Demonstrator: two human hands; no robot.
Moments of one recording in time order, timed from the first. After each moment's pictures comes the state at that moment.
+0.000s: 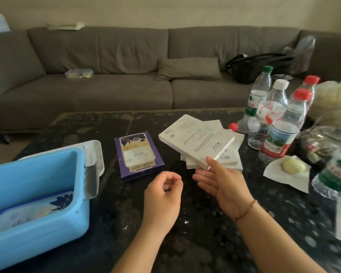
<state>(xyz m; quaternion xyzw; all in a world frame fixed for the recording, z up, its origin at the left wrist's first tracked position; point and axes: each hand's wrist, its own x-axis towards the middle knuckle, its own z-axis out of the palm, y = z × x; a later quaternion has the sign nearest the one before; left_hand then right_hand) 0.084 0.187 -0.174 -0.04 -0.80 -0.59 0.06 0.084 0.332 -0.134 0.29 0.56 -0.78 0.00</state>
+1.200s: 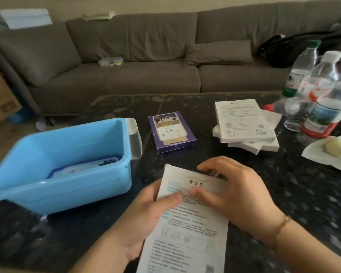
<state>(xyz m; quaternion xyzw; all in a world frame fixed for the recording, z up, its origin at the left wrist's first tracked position) 0.163 0.073 -0.151 0.00 -0.60 -0.75 -0.28 0.164 0.275 -0.137 -0.13 0.94 -0.30 -0.10</state>
